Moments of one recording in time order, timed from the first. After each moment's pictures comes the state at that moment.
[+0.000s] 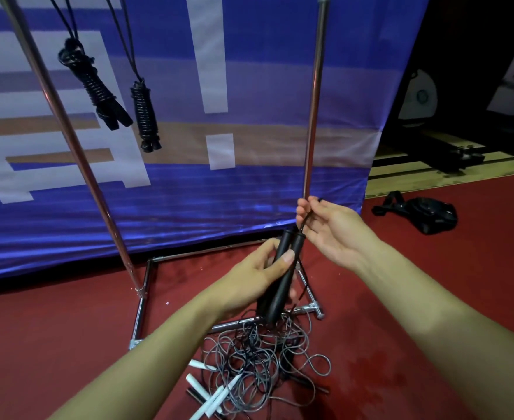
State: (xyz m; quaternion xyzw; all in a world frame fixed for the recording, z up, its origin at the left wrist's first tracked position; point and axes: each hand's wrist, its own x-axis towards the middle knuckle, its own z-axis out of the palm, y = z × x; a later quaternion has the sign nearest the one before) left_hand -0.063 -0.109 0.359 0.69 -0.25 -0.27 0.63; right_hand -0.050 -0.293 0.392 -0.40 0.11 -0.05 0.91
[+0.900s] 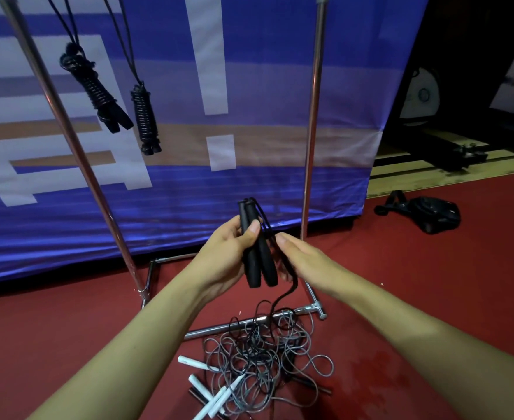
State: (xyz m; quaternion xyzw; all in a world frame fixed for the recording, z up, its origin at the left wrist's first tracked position) left_hand -0.039 -0.094 0.382 0.59 -0.15 -0.20 0.77; right_hand -0.067 -0.271 0.344 -0.84 -0.04 0.02 0.55
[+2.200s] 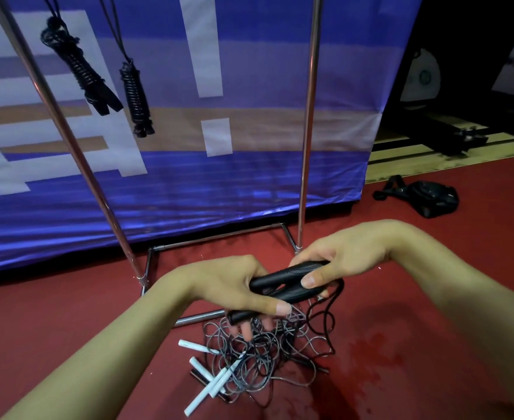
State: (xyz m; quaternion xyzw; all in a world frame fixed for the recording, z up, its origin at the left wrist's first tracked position) left_hand -0.060 -0.076 0.381 0.76 -0.35 -0.45 0.31; right_hand -0.088 -0.321 0.404 -0.81 -0.25 0.41 0.33
